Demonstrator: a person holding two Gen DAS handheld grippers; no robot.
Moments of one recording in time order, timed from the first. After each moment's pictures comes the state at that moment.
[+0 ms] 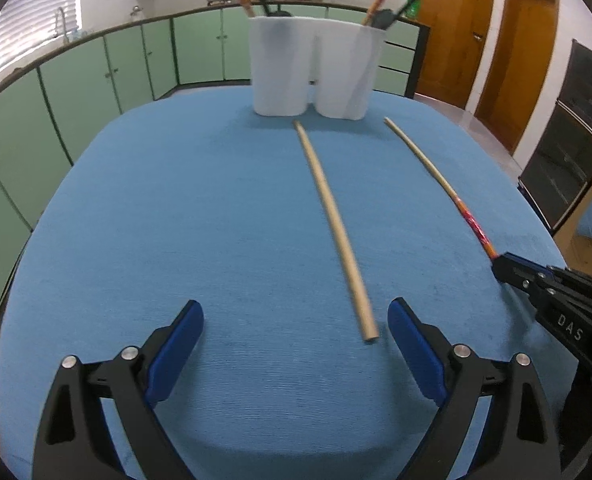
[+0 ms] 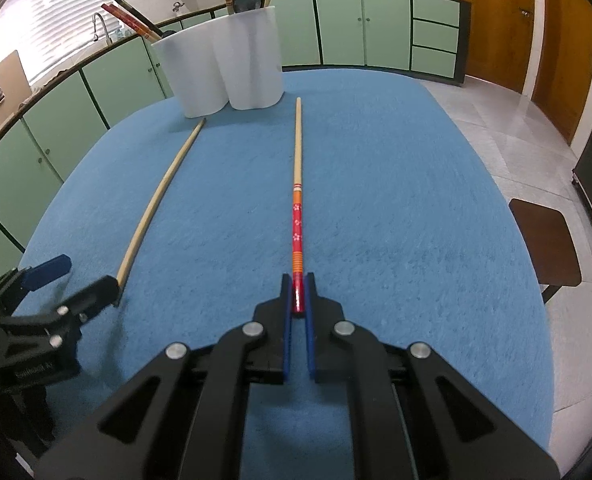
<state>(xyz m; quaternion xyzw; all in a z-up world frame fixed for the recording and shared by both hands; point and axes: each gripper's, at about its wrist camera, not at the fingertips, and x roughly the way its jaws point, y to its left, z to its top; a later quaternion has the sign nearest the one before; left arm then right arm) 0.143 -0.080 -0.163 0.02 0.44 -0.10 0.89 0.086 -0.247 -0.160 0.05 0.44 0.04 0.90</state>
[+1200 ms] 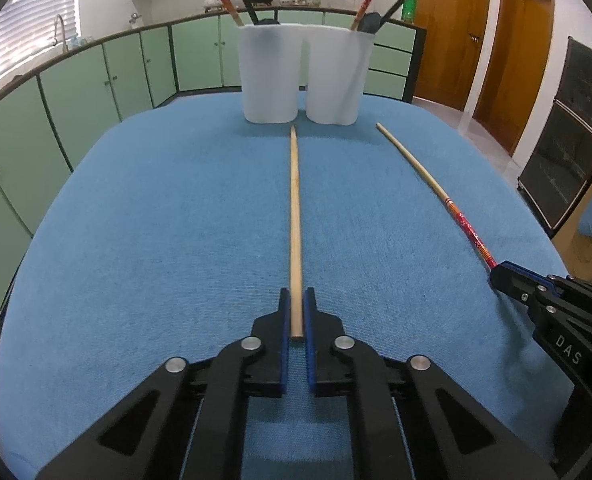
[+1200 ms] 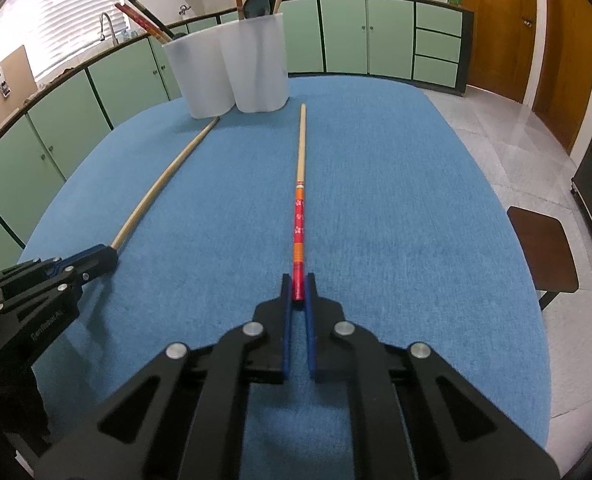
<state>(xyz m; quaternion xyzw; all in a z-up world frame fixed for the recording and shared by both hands) 0.138 -0.081 -0.157 0.03 0.42 -0.10 0.90 0.076 -0.247 -0.157 0.04 0.43 0.04 0.90</state>
